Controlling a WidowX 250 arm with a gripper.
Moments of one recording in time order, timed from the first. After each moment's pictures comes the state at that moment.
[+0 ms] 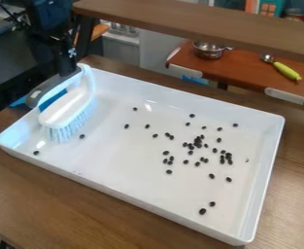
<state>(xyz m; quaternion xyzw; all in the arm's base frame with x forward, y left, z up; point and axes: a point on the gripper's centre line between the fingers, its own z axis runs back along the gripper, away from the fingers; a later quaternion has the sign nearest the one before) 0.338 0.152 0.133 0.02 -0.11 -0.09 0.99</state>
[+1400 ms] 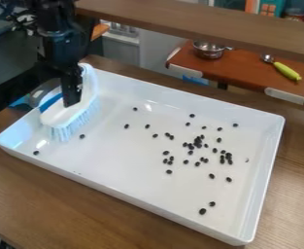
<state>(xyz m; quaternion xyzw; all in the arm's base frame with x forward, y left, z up) 0.340 0.153 0.079 0.05 -0.04 -0.11 0.99</state>
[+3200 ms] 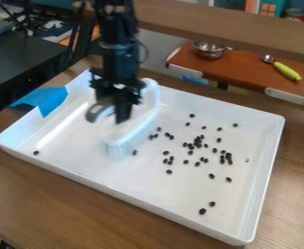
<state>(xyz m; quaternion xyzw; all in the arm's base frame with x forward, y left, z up) 0.344 0.035 0.068 -0.05 0.05 -0.09 0.99</state>
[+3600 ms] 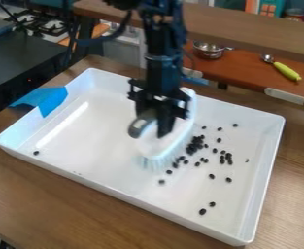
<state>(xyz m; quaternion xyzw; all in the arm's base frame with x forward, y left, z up) 0.345 -0.033 0.065 -0.05 0.05 -0.09 0.99</state>
